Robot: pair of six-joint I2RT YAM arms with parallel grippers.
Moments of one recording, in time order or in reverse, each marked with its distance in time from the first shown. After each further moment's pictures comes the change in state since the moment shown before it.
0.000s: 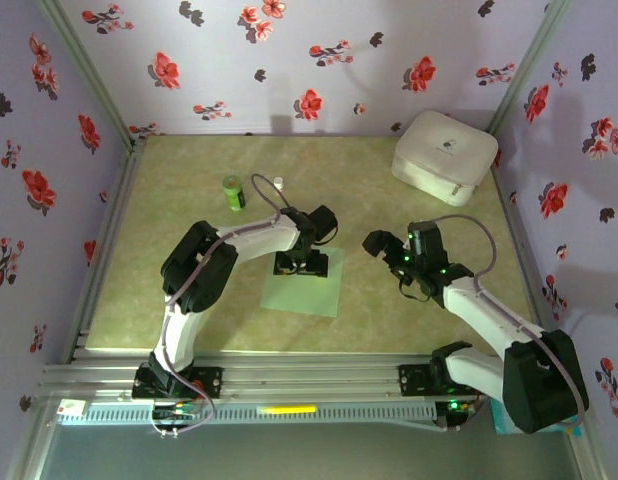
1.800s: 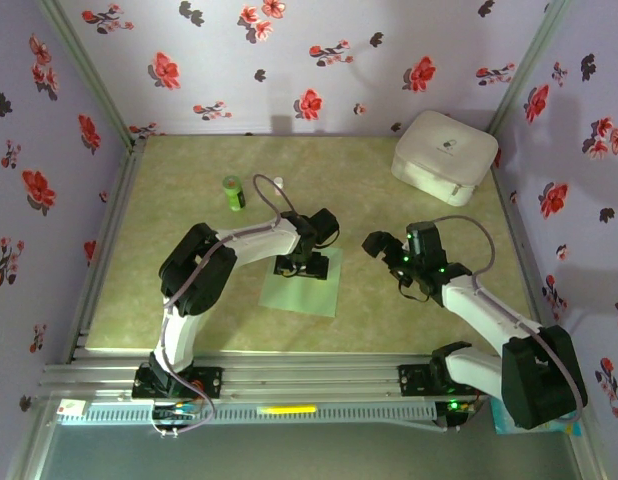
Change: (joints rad) left arm -0.018 -0.022 -0.034 0.038 -0.038 0.042; right arm 0.000 0.023 0.000 -0.002 -0.002 0.009
